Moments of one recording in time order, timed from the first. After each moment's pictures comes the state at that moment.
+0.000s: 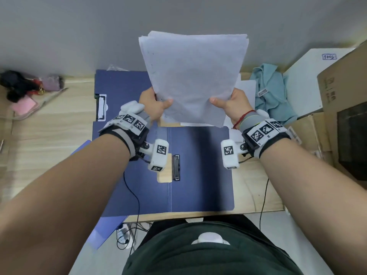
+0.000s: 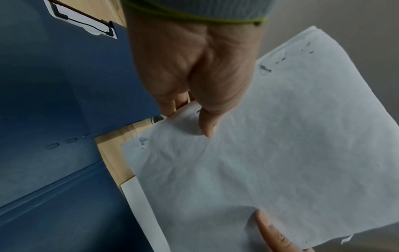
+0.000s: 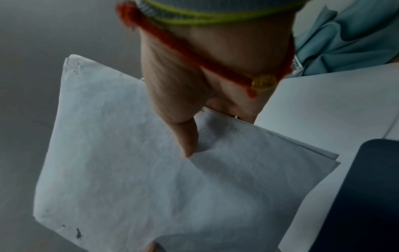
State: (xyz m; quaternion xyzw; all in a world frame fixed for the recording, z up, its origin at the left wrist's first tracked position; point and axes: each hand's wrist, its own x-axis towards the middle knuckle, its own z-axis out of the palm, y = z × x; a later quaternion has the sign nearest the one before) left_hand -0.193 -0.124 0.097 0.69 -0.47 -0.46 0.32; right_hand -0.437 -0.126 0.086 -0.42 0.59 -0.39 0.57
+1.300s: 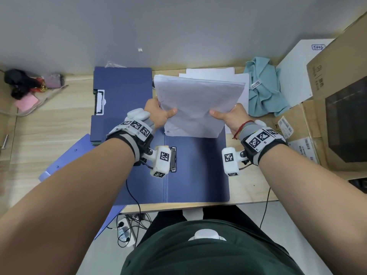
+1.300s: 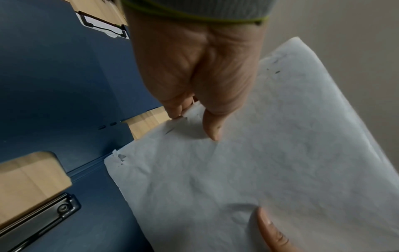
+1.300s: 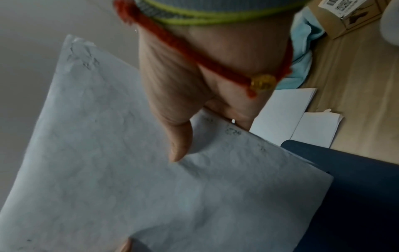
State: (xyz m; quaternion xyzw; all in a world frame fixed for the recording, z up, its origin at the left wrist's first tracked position) left_hand -0.220 -0.071 0.098 0.68 -0.47 -0.49 0.28; right_hand -0.467 -0.064 0.066 -0.36 0.62 -0.37 0.59
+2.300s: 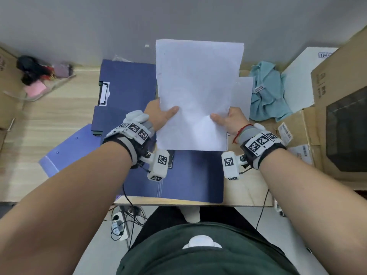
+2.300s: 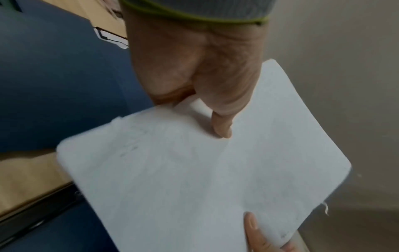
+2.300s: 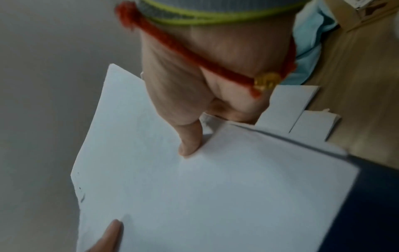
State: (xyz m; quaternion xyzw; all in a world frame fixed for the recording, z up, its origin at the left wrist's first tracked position) left_hand -0.228 -0.044 0.108 0.72 -0.45 -0.47 0.23; right_hand -0.481 -0.060 0.061 -0.48 0.63 -0.25 0.56
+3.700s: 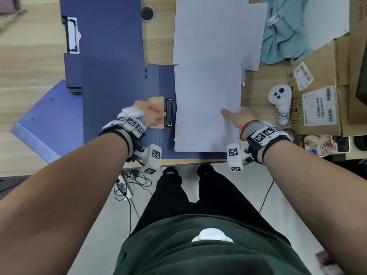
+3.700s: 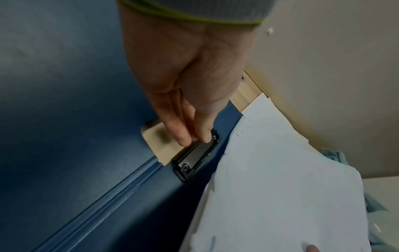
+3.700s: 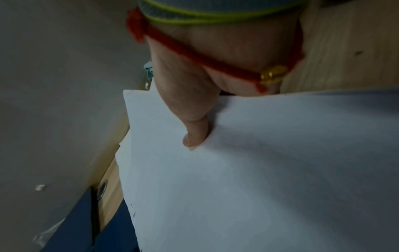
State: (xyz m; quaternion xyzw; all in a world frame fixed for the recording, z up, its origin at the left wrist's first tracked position) left_hand -0.191 0.043 0.001 0.74 -0.38 -0.55 0.04; right_hand -0.487 0.056 -0.005 -0.30 0.80 -0.06 0.52
